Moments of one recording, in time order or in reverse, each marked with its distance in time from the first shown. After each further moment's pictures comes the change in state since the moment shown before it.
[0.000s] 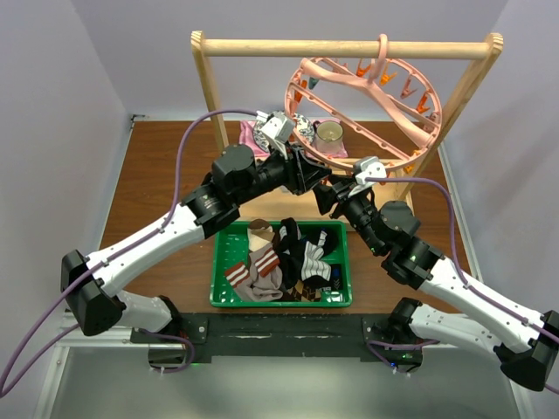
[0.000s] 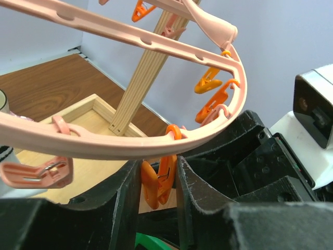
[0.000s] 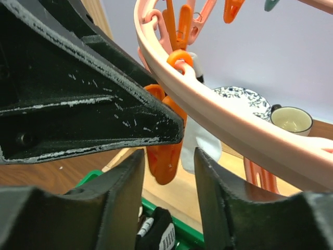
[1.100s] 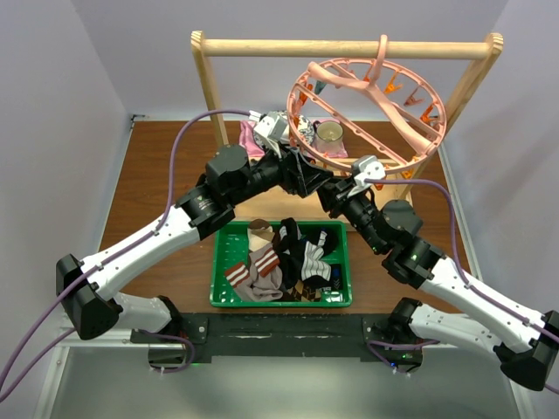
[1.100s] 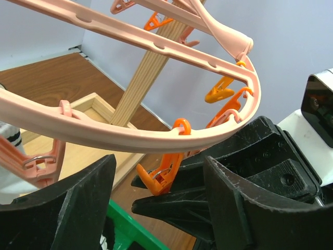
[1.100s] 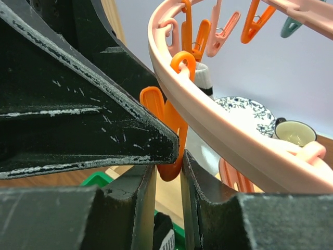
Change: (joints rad) left arm 0.015 -0.037 -0.026 -0.004 0.003 -0.035; right arm 0.000 0.002 0.017 0.012 -0.051 -0.041
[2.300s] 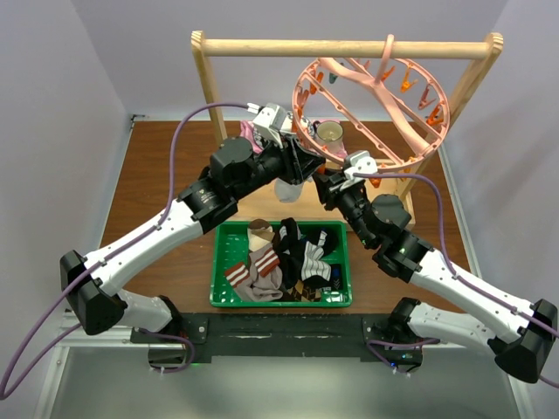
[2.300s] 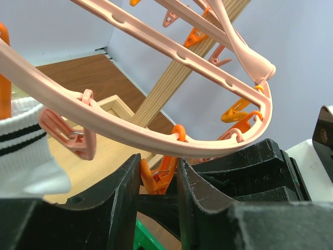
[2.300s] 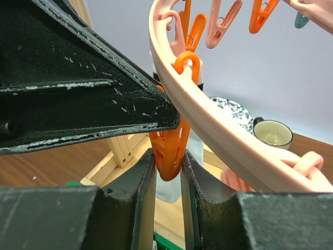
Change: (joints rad) left arm 0.002 0.041 0.076 -0.074 -0.103 -0.016; right arm 0.000 0.085 0.006 0.076 0.080 -0.055
